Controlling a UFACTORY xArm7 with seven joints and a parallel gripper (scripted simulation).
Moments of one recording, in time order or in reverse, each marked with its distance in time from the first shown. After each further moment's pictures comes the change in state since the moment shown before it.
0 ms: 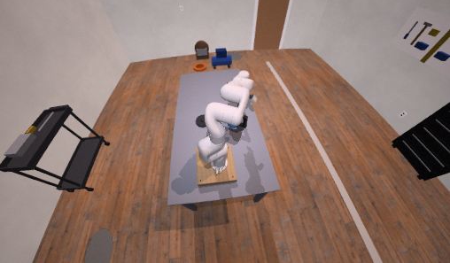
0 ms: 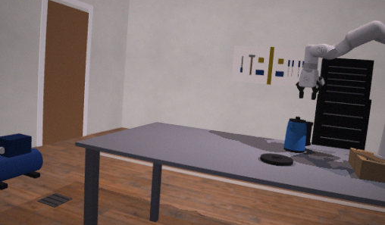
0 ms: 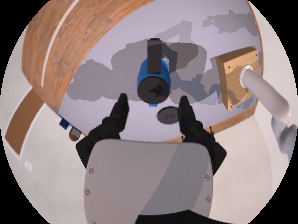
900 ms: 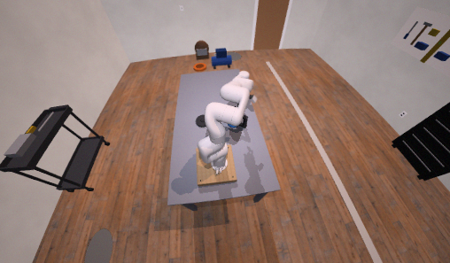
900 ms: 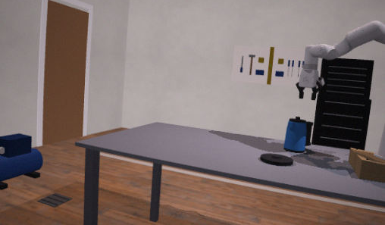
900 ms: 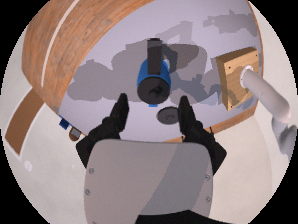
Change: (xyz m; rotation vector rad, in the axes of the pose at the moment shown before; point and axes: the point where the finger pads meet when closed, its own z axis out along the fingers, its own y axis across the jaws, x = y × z) arm 0.000 0.000 0.002 0.000 0.000 0.000
